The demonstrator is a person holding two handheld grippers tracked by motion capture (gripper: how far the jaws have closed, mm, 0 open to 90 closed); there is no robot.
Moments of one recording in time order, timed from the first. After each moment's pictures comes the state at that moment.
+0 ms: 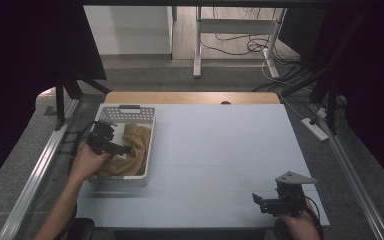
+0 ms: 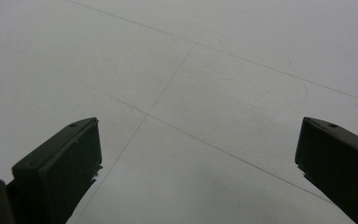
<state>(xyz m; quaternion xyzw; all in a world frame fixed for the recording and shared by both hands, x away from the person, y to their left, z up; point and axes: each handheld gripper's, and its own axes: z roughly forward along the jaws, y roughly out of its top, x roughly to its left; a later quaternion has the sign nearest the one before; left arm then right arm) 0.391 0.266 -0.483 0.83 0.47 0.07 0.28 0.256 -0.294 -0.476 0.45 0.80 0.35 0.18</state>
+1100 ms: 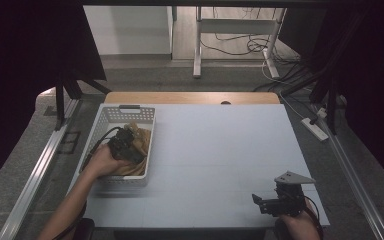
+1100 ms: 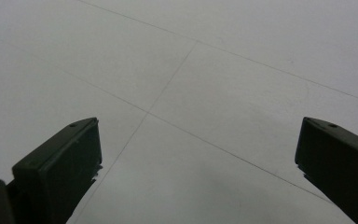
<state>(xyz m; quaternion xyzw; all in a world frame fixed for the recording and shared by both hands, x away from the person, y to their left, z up) 0.413 0.220 -0.522 0.89 0.42 0.00 0.18 0.256 -0.293 -0.476 0.45 0.81 0.34 0.18</state>
